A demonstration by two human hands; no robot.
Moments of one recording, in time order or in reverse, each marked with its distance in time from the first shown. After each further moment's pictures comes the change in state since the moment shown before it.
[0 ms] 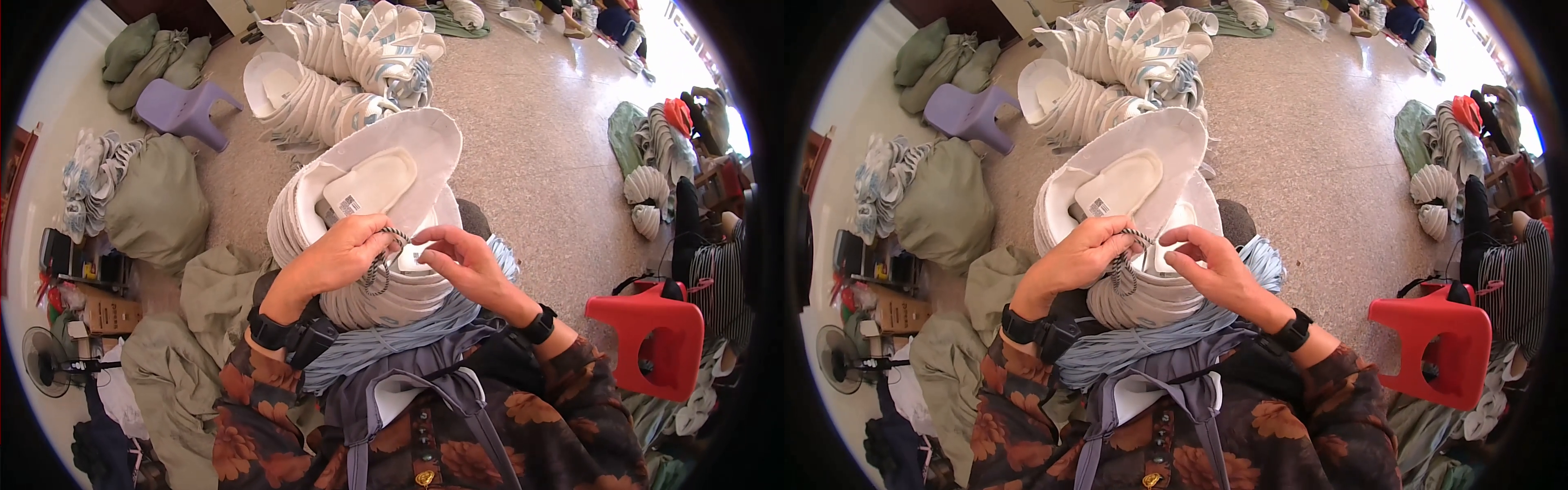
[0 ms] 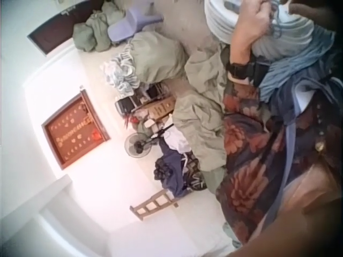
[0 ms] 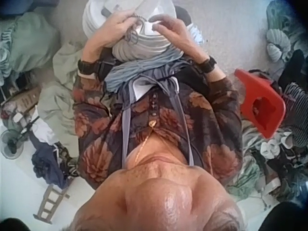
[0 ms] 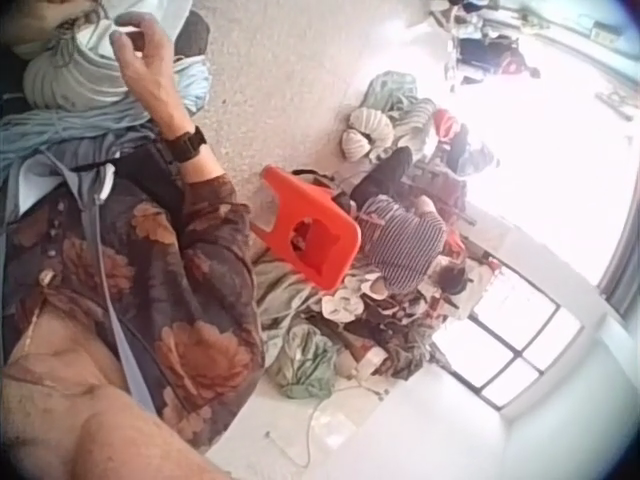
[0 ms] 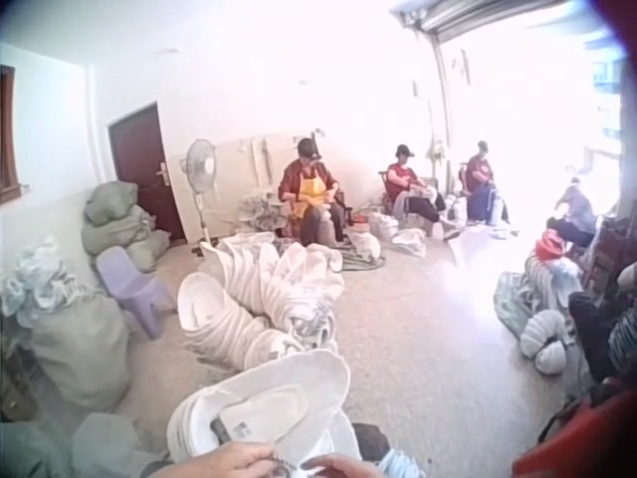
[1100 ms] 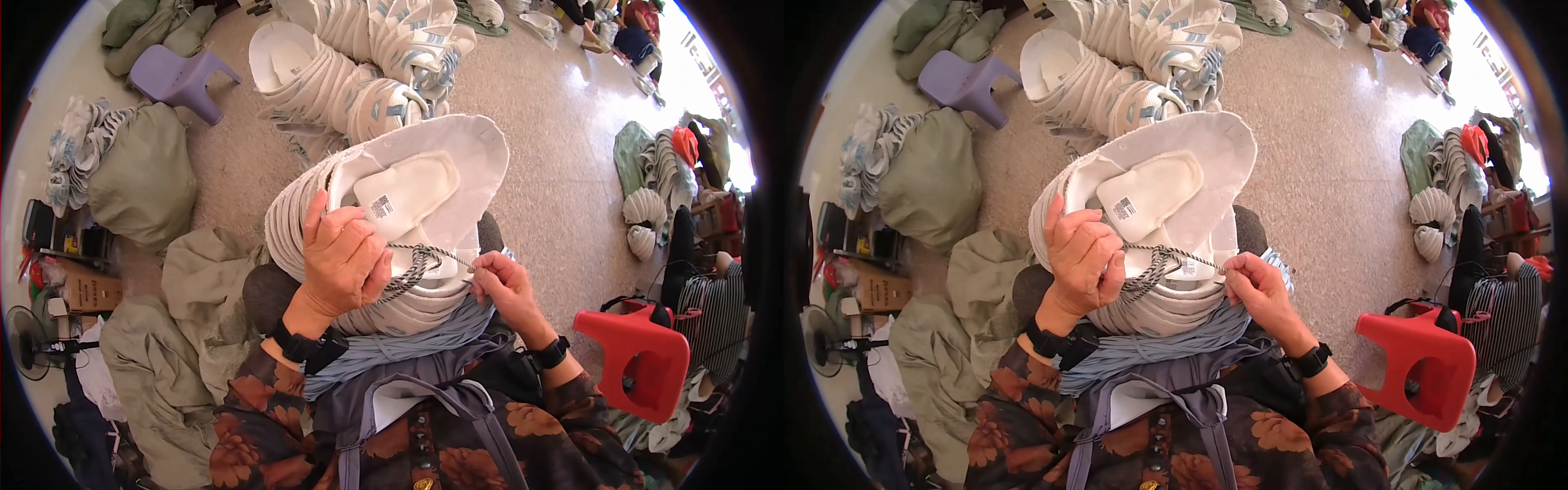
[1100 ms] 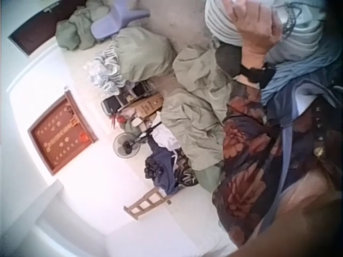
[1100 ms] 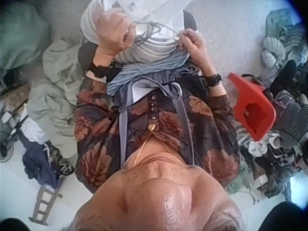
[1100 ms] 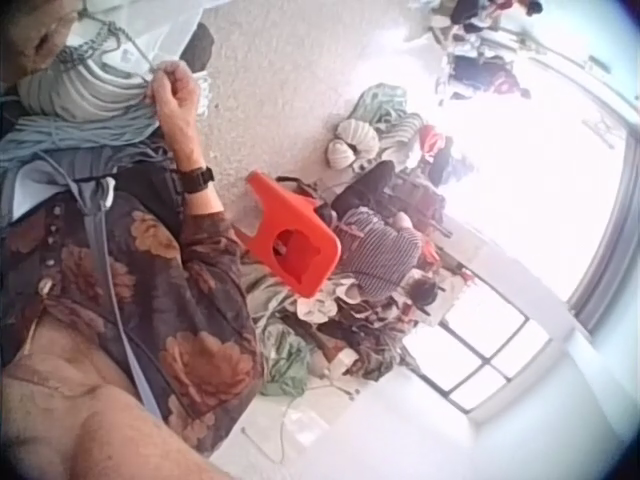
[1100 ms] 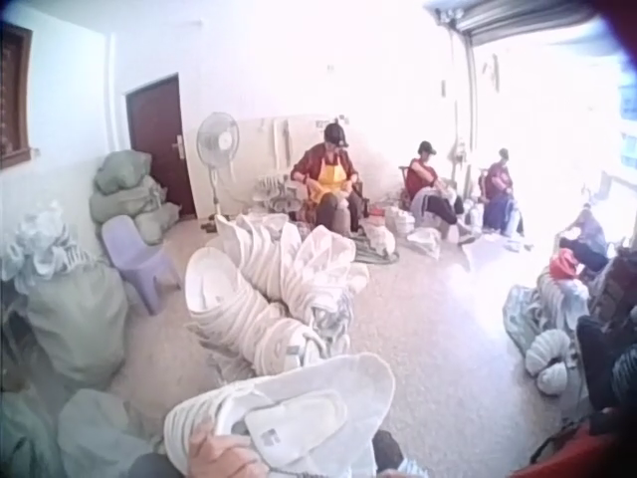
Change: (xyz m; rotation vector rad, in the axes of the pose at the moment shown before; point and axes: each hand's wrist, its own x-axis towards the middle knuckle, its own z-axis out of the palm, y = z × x) left_hand -0.009 -0.046 0.009 0.895 0.811 0.654; right_hand -0.020 0.045 -0.037 0.115 0.096 0.252
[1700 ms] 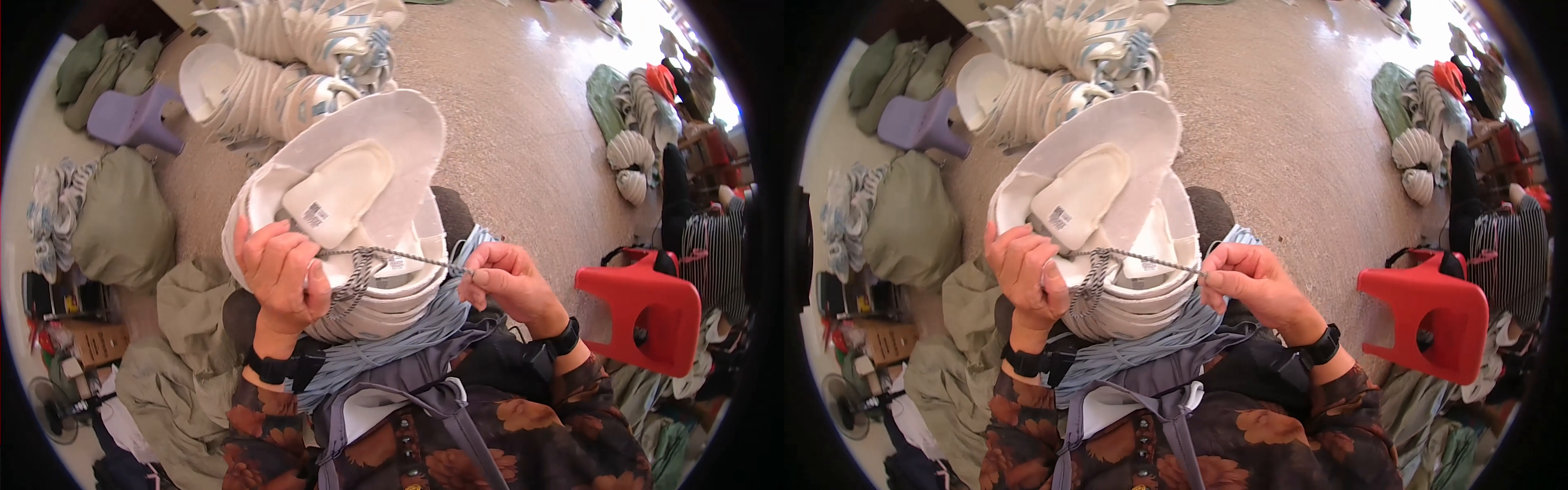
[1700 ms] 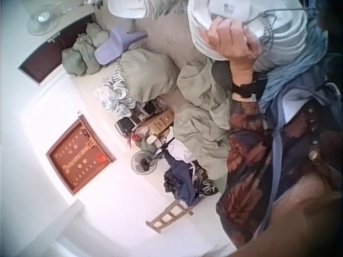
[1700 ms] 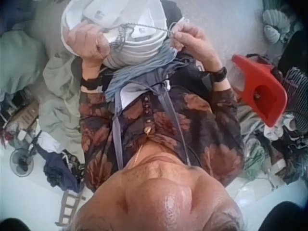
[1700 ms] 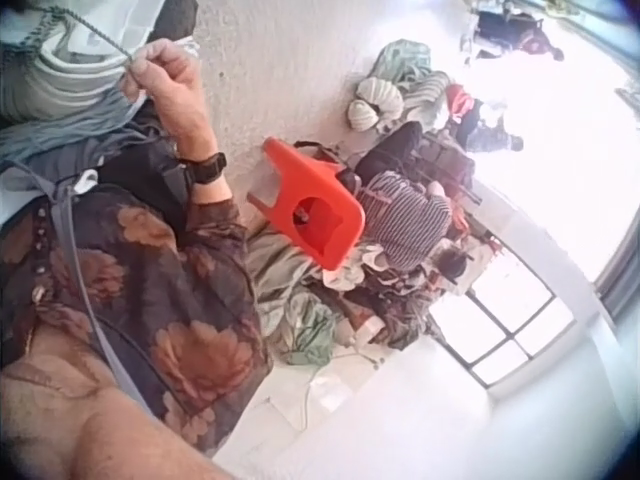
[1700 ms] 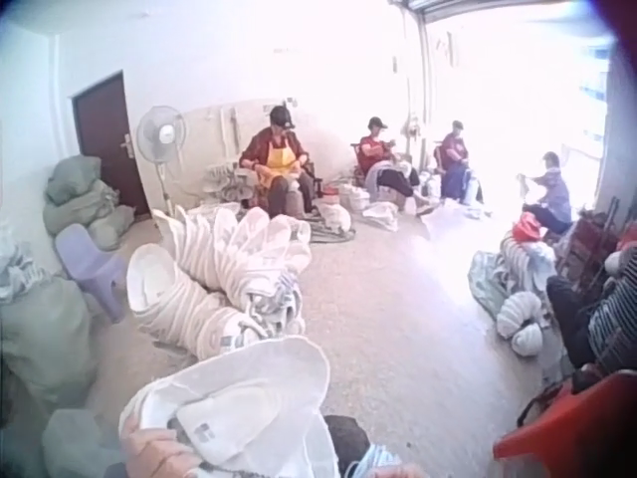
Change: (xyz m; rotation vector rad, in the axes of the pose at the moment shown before) left_hand 0.002 -0.001 0.007 0.056 -0.027 0.000; right_hand -0.021 -0.036 -0.024 0.380 -0.190 0.049
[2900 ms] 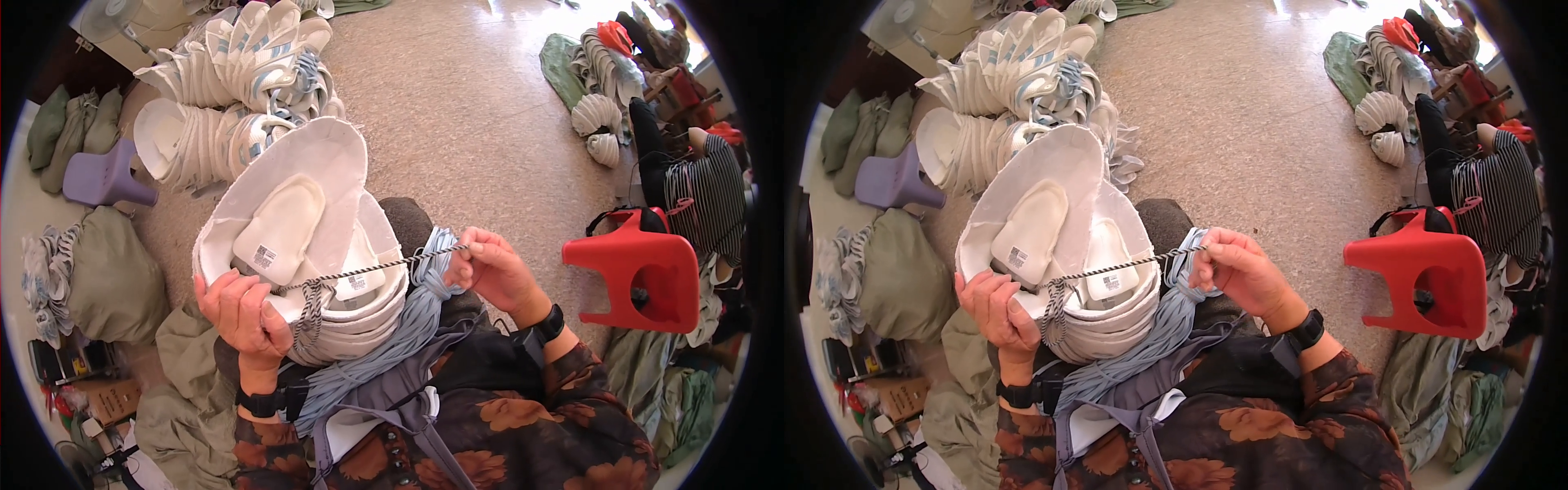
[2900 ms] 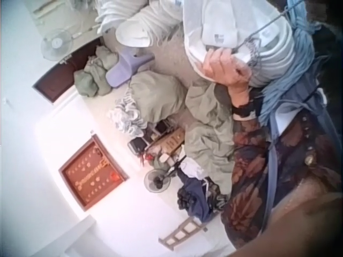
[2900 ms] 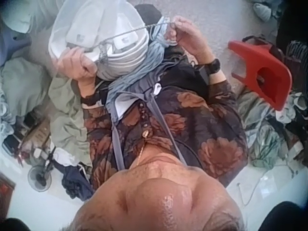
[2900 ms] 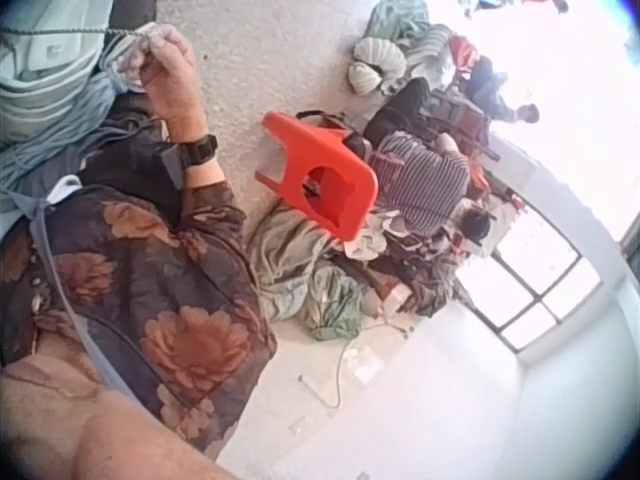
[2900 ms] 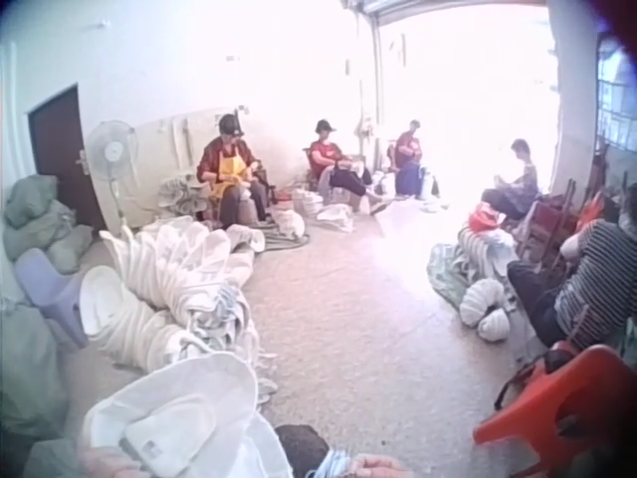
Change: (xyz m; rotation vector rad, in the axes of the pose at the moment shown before) left_hand 0.002 0.010 0.004 0.061 -0.018 -0.014; right_hand -0.015 0.012 -0.044 0.355 0.107 -0.137
